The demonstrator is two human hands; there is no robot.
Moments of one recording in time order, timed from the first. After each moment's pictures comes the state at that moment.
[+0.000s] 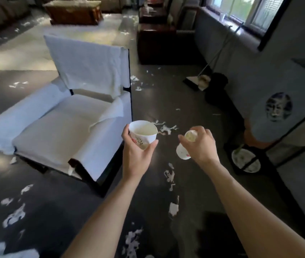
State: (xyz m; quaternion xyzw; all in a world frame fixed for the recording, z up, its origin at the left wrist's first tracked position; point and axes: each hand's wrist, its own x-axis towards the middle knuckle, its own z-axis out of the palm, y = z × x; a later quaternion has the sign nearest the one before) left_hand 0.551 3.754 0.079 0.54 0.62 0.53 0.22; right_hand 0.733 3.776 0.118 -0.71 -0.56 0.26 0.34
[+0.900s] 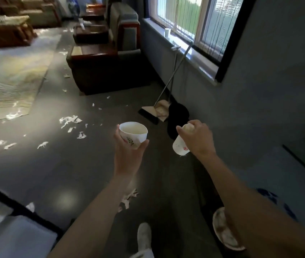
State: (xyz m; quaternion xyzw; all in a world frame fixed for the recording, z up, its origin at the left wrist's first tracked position) left_hand 0.871 4.453 0.092 0.56 0.55 0.51 0.36; right_hand 1.071 4.431 0.146 -0.77 -0.49 0.21 0.36
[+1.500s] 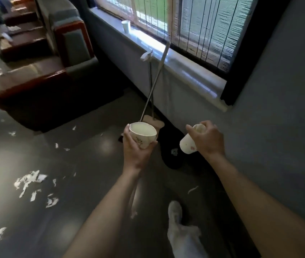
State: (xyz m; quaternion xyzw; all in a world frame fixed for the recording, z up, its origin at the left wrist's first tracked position) left_hand 1.063 4.963 0.056 0.67 0.50 0.38 0.39; right_hand 1.247 4.887 0.083 -0.84 -0.30 0.18 0.41
